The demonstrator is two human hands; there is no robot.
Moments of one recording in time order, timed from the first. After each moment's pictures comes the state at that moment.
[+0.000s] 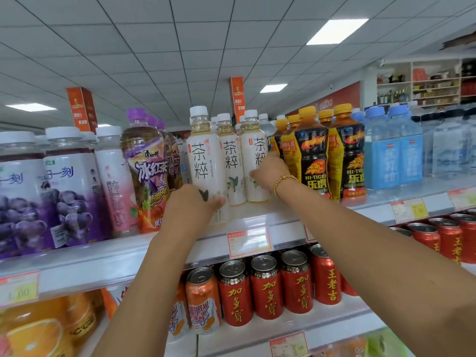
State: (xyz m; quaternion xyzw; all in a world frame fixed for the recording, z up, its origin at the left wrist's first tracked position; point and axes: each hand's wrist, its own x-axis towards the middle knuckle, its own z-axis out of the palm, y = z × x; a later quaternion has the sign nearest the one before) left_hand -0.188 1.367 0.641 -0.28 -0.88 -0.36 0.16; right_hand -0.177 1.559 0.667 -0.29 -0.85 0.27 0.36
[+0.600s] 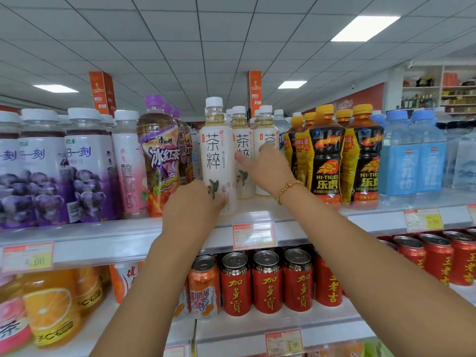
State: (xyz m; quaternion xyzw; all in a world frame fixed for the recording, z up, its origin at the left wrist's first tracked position) left_hand -0.170 1.356 0.630 -0.24 -0.90 -0.27 0.24; right_hand -0.156 1.515 0.668 -0.18 -0.85 0.27 0.40
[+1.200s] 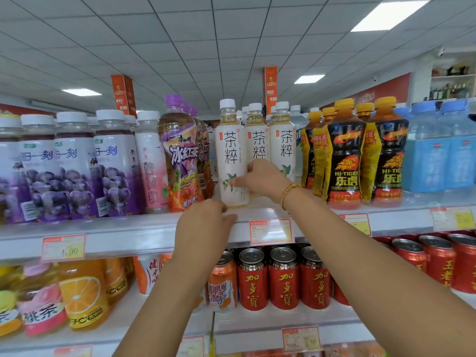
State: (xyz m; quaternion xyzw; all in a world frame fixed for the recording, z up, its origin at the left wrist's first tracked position) left_hand -0.161 1.337 0.598 -0.29 -0.87 -0.24 0.31; right_hand -0.171 1.487 0.655 -0.07 -0.89 0.37 0.25
